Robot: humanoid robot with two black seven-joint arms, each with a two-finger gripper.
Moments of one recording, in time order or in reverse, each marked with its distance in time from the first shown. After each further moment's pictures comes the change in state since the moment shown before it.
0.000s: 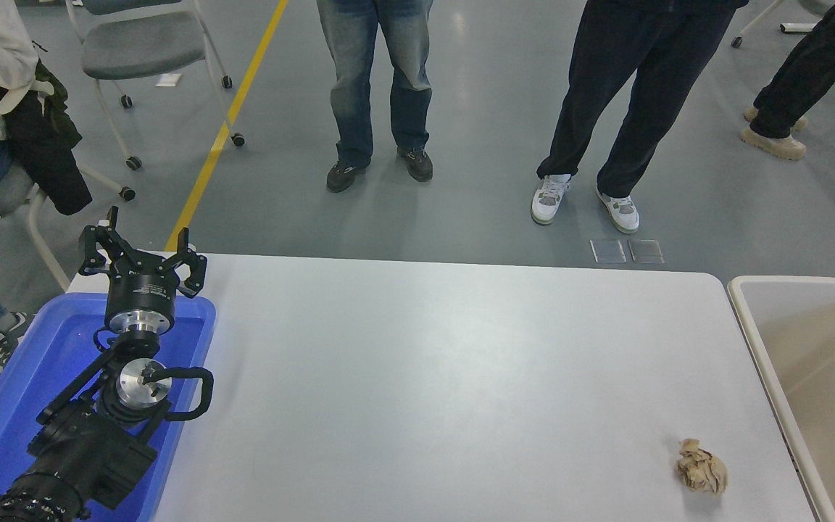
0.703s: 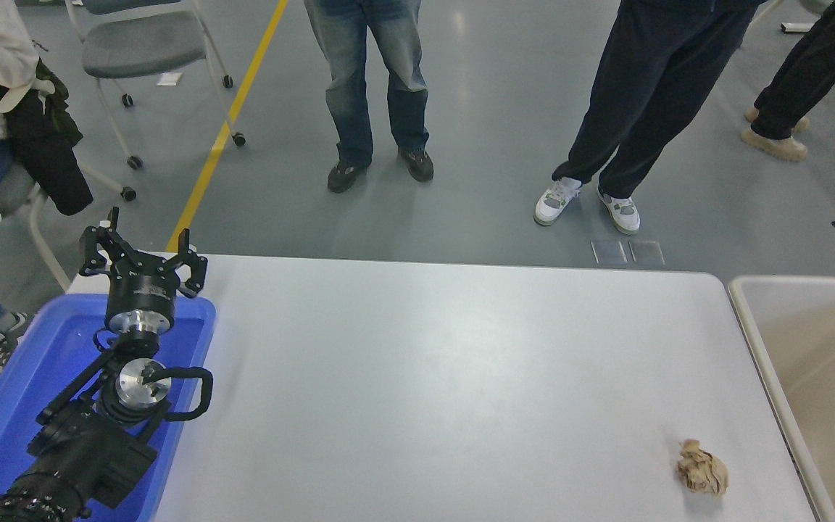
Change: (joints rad) left arm 0.000 0.000 0.000 -0.001 0.000 0.000 0.000; right arm 0.409 -0.361 -0.065 0.835 -0.403 -0.043 -0.026
